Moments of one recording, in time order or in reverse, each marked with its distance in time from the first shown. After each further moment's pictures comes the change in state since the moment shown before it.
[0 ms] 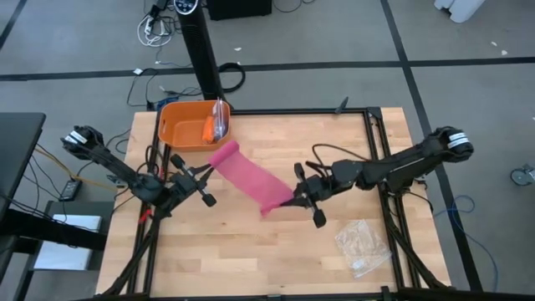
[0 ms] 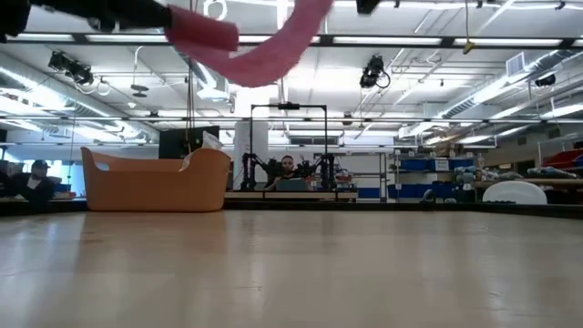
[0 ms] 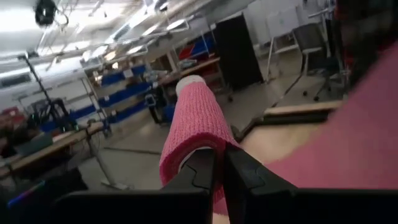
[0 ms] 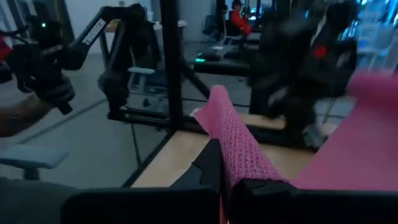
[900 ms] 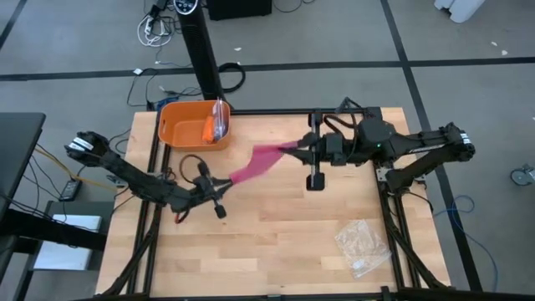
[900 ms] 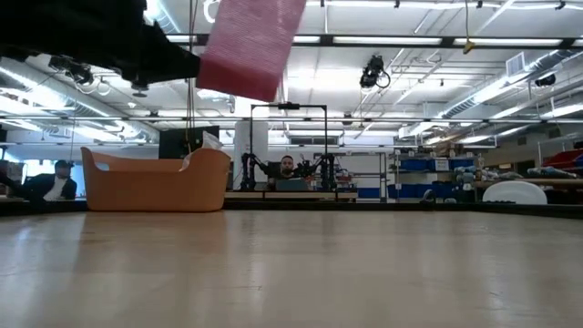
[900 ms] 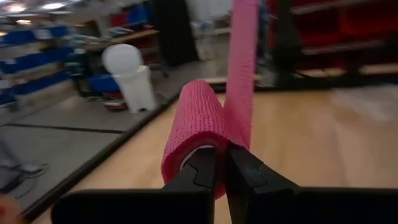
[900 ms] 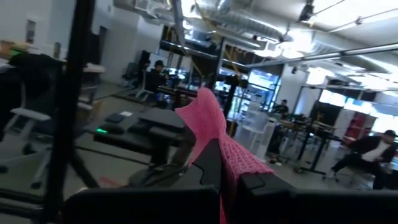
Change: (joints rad) left arm 0.134 0.190 0.011 -0.274 0.396 -0.530; right arm -0.075 -0.011 0.525 -0.254 0.235 -0.307
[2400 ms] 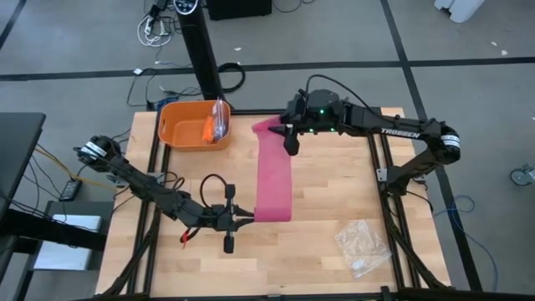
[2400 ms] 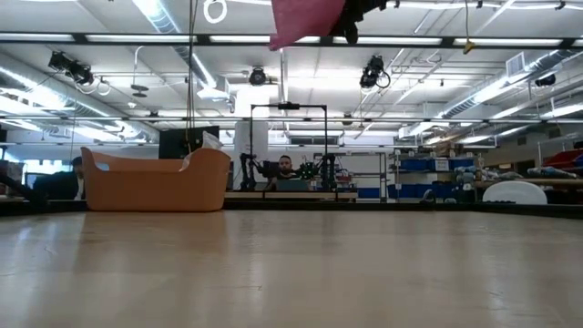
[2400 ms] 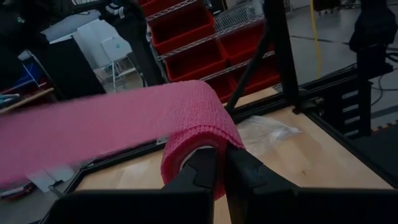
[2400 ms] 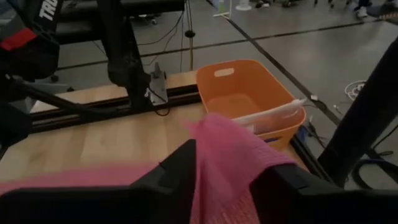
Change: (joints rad) left arm -0.096 0.175 0.405 -0.156 0.333 0.223; right arm -0.425 0.142 0.009 -0.441 -0.213 0.342
